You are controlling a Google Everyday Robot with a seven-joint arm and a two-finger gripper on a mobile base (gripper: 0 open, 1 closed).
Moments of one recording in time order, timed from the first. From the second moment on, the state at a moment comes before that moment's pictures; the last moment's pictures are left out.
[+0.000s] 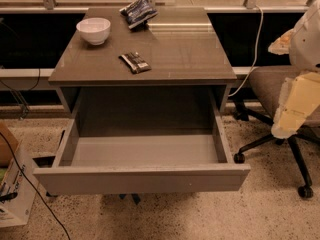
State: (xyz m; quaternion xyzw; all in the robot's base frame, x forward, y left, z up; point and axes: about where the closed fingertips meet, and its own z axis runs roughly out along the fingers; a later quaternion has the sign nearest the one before) arm 0.438 -0.217 0.976 -0.60 0.78 -0.03 0.16
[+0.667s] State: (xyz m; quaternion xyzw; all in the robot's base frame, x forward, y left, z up) arm 0.452 -0.204 0.974 -0.61 0.77 -0.02 0.18
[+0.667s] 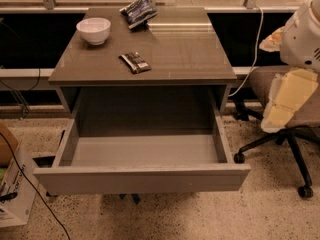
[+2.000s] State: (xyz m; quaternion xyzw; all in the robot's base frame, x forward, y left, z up) arm 0.548 -0.148 0.940 -0.63 0.74 0.02 0.22
